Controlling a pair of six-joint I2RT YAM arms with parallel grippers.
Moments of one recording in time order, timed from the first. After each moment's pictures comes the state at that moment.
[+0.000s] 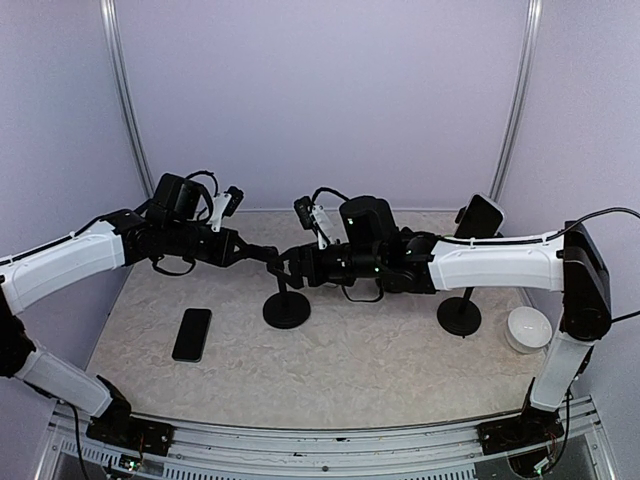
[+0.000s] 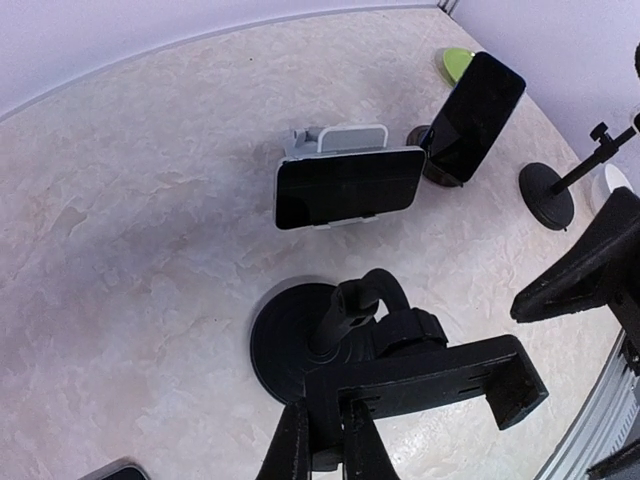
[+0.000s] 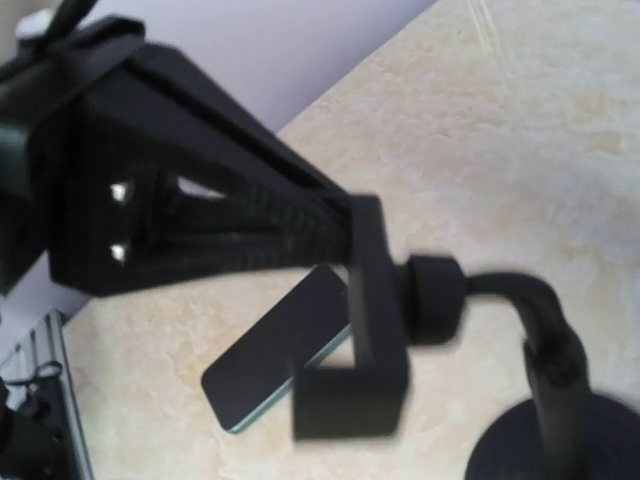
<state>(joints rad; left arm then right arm) -0.57 1.37 1.11 -0.41 0.18 -0.18 0.98 1.78 1.32 0.14 -0.20 0.42</state>
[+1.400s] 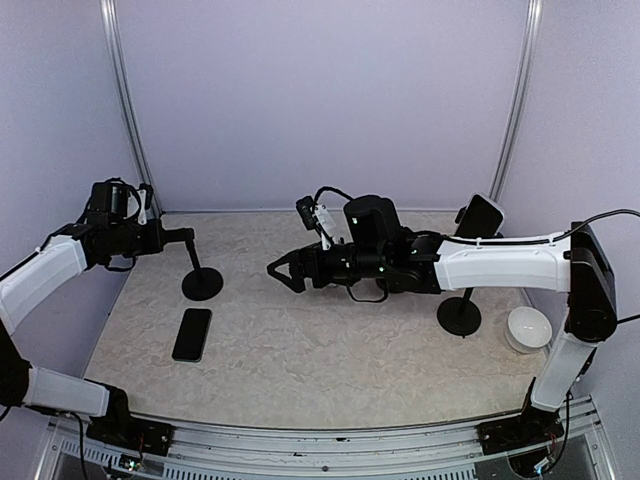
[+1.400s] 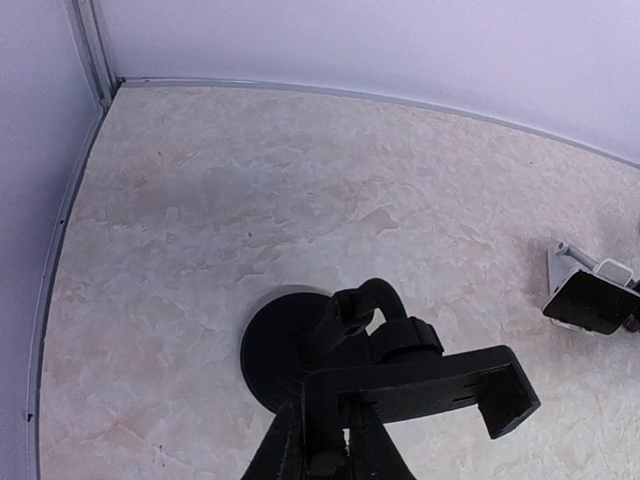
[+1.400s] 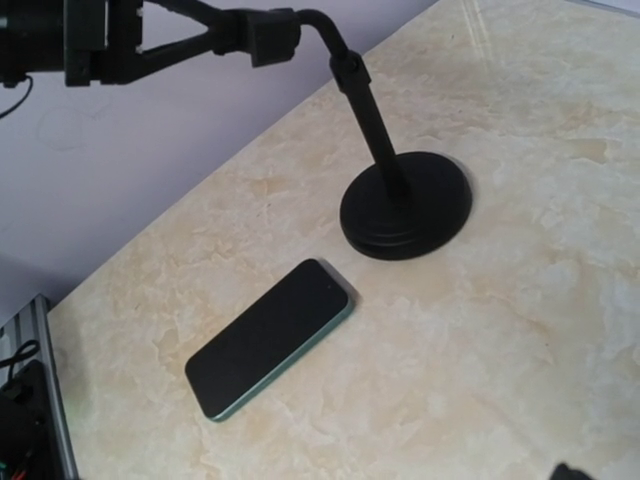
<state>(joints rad) -0.09 1.20 0.96 -0.37 0.07 -0.17 0.98 1.75 1.30 0.12 -0.19 0.36</state>
